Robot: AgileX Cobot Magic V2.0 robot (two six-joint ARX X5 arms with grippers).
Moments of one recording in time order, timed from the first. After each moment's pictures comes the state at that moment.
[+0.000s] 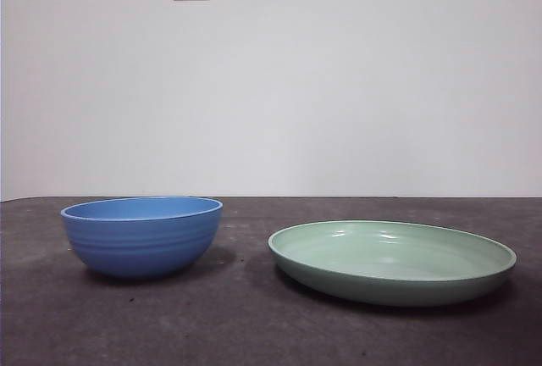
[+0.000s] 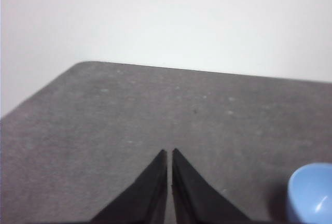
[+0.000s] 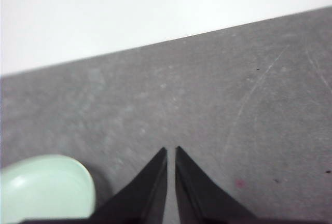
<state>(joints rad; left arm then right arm) 0.02 0.01 0.05 -0.06 0.01 -0.11 -0.11 0.02 0.07 -0.16 -0.16 0.27</state>
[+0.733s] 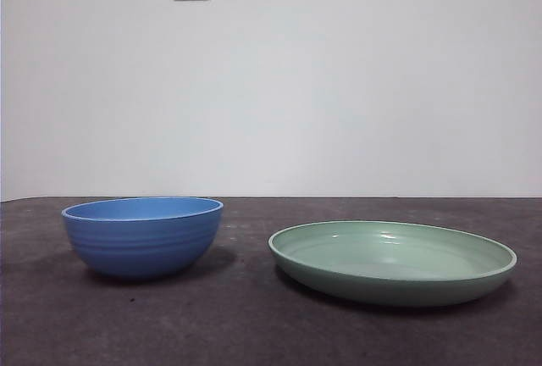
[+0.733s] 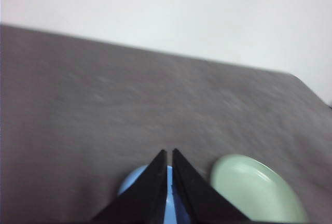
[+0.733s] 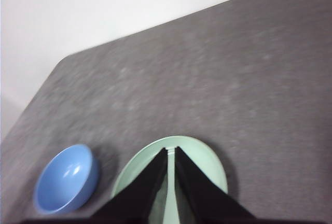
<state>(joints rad) 0.01 0.58 0.75 -0.45 0.49 -0.24 -0.11 0.53 0.72 -0.57 -0.53 0.35</state>
